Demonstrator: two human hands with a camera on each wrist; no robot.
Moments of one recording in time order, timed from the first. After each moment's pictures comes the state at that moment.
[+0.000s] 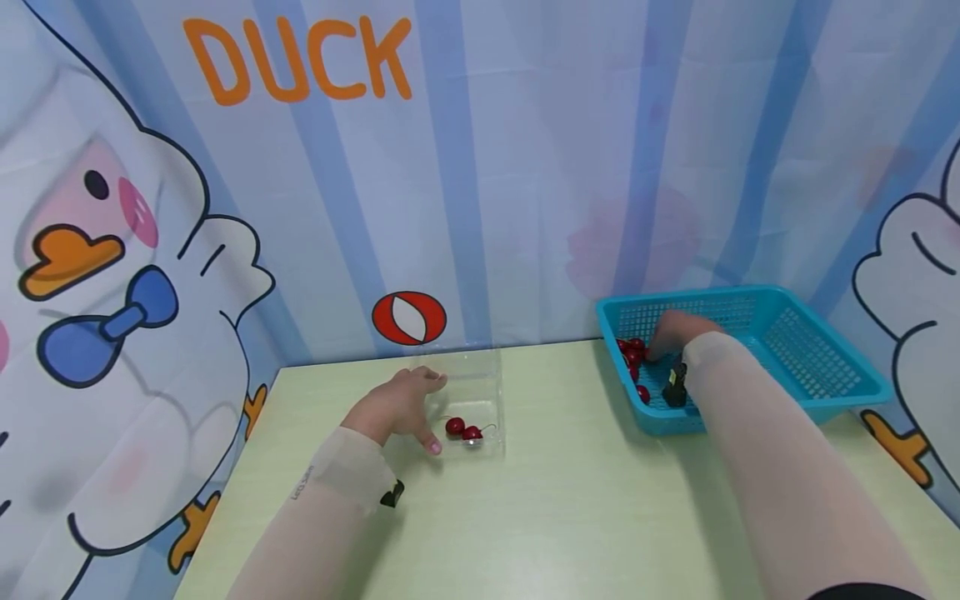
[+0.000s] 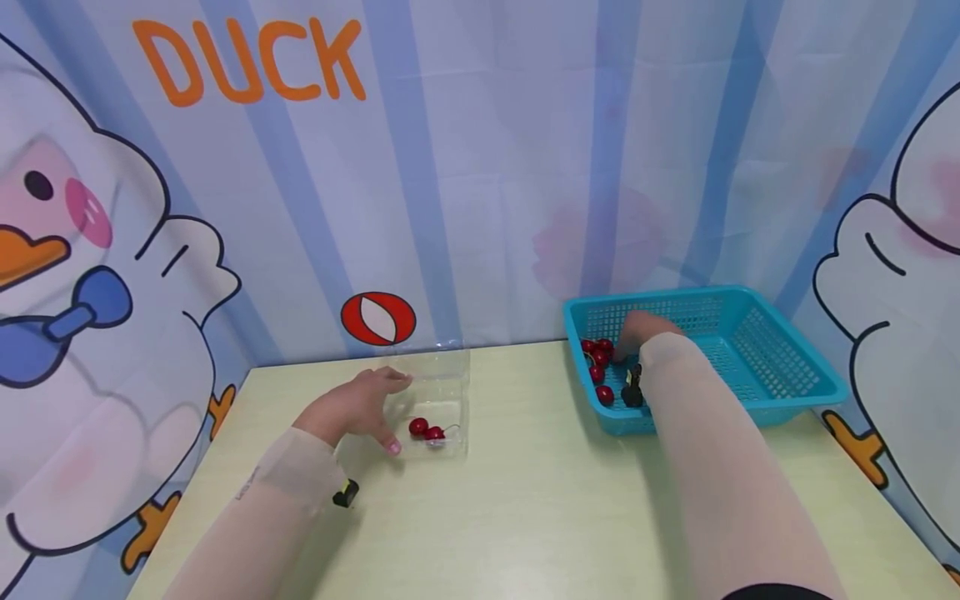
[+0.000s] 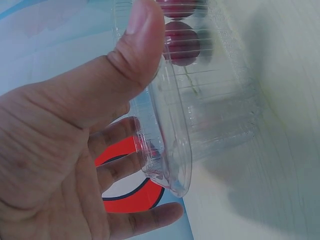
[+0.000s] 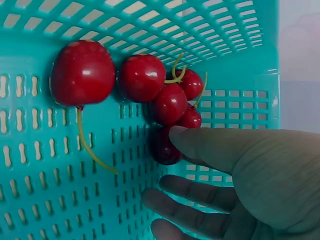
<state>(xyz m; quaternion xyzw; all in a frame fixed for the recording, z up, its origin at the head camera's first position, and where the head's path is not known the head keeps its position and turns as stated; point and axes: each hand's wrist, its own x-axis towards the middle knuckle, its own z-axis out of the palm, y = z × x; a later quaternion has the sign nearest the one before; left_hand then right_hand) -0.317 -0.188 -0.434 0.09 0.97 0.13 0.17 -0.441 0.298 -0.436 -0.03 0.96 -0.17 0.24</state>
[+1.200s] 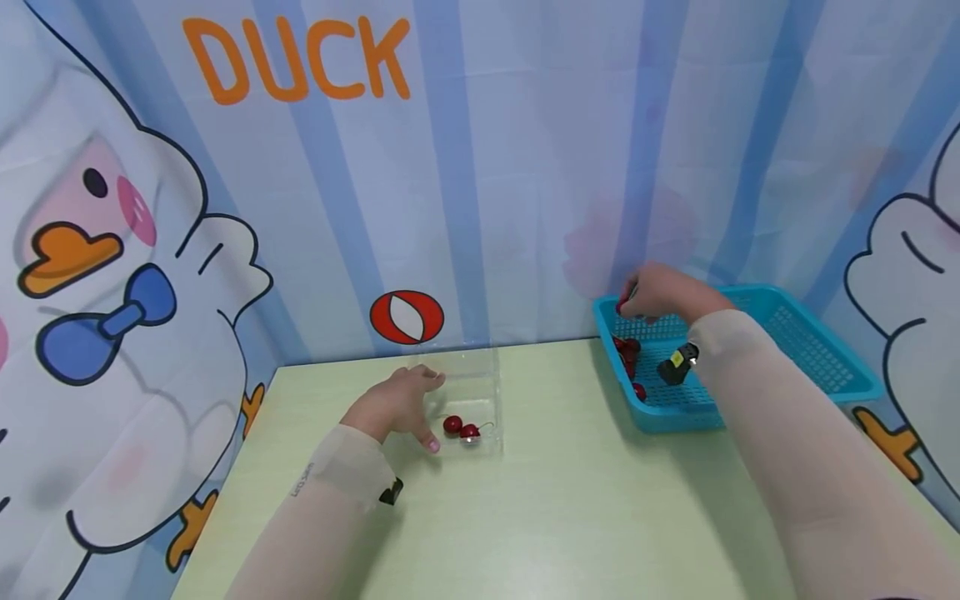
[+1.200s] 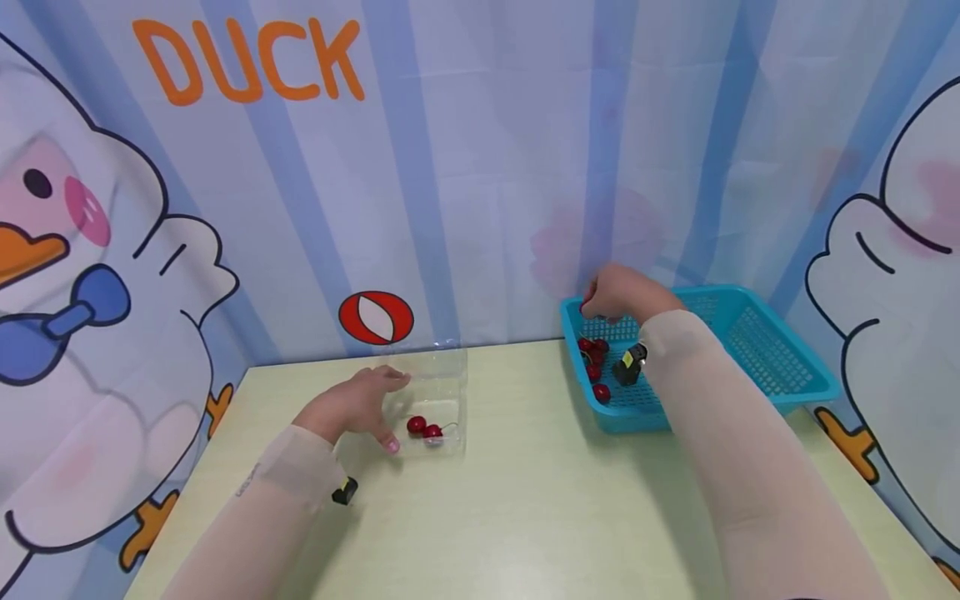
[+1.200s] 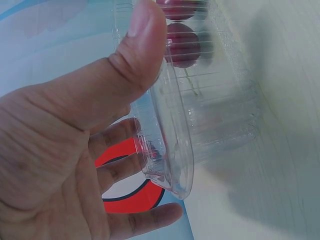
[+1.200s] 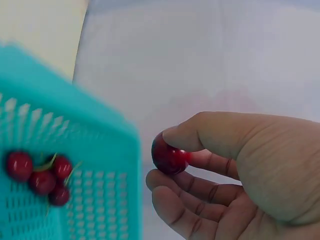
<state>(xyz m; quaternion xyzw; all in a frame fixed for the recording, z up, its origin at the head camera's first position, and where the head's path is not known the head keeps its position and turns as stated) -0.316 -0.187 -0.434 0.09 0.97 0.13 0.17 -0.406 0.250 -0.343 -0.11 0.96 -0.23 0.13</state>
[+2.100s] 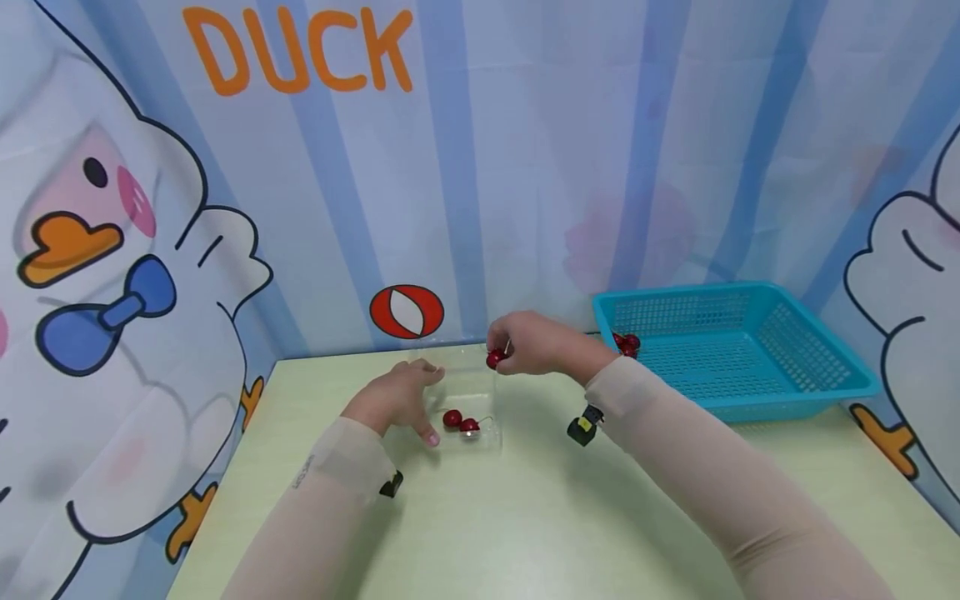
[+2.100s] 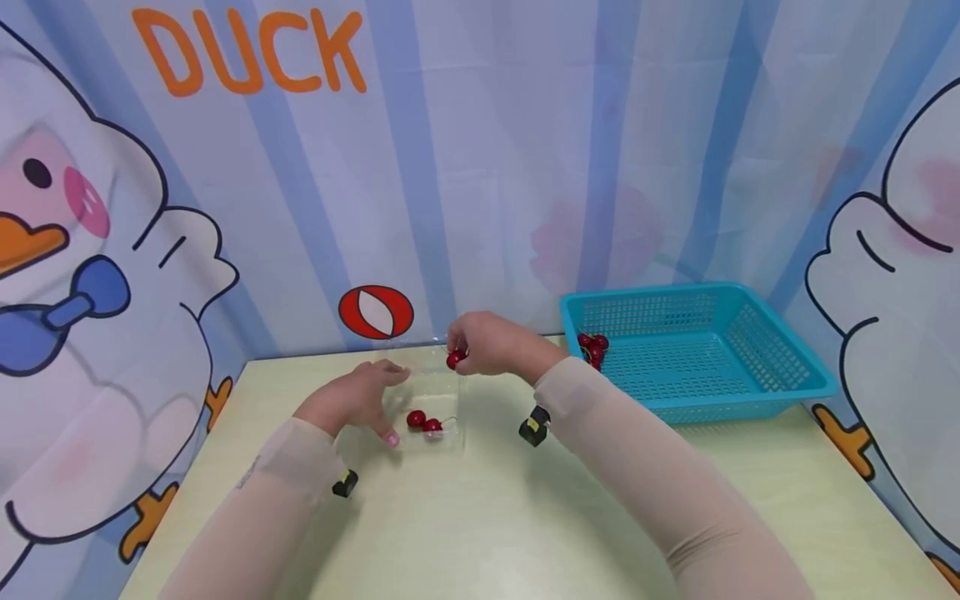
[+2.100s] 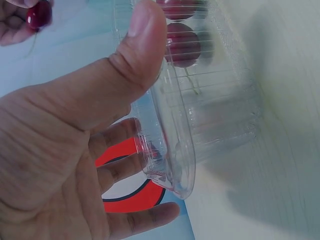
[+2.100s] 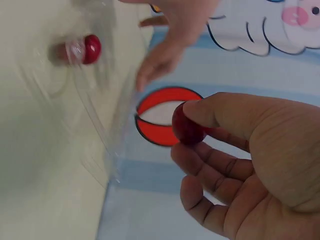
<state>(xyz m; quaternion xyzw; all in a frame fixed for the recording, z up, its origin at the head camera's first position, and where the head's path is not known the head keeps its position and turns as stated) -0.321 -0.187 -0.433 0.09 0.97 0.14 0.18 -0.356 0.077 -0.372 -0.31 0.92 -0.21 0.13</state>
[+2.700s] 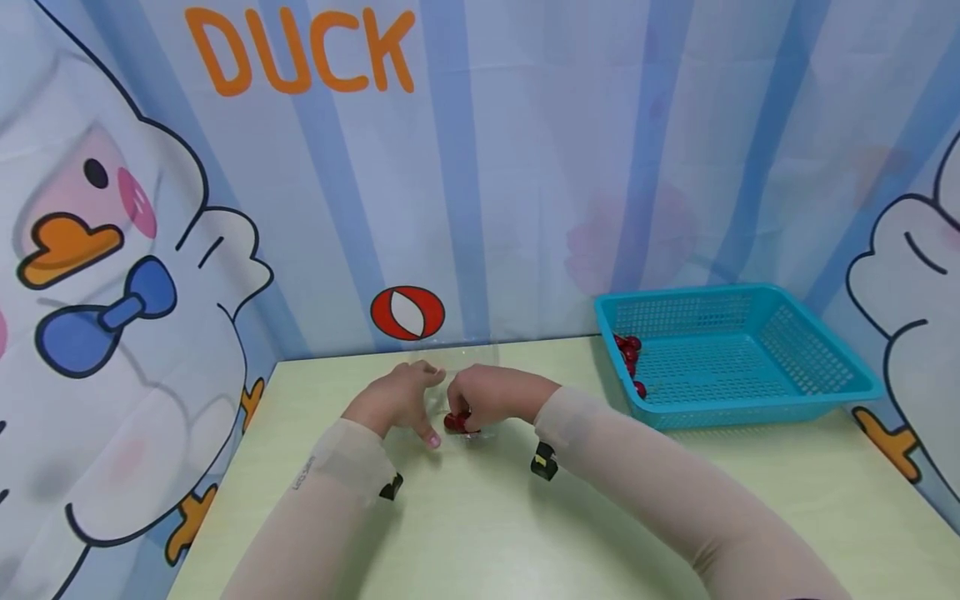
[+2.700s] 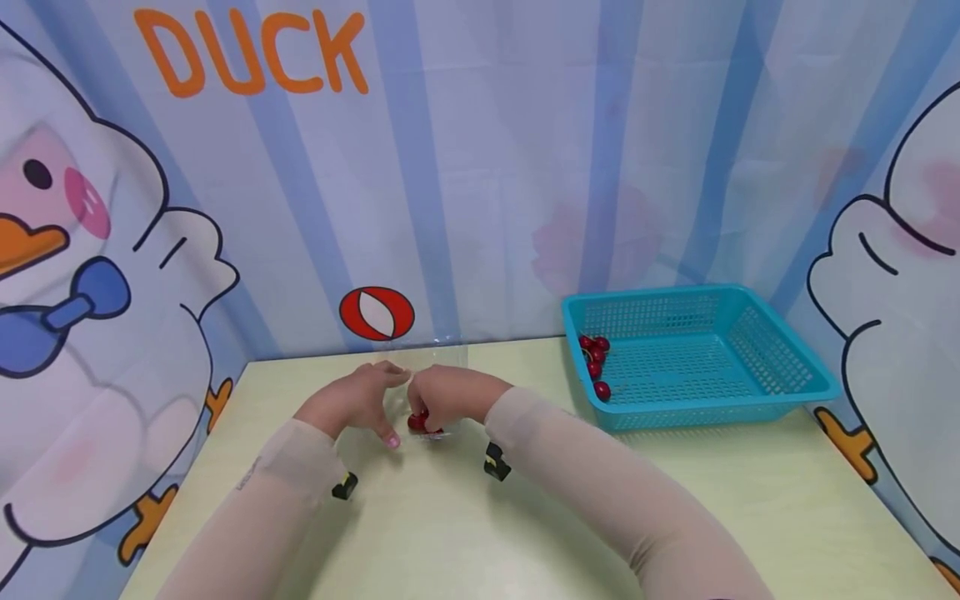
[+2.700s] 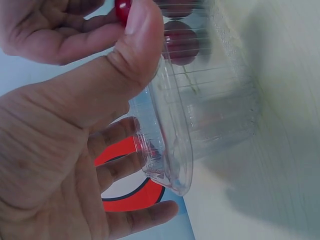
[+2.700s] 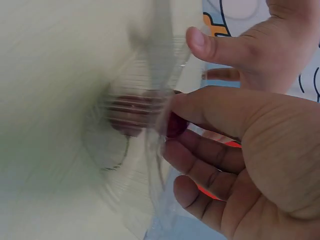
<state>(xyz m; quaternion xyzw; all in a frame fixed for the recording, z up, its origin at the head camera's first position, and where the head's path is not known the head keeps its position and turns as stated) -0.322 -0.187 -0.434 0.10 0.97 0.12 0.17 -0.338 0.012 -0.425 -0.40 0.89 -0.12 0.18</state>
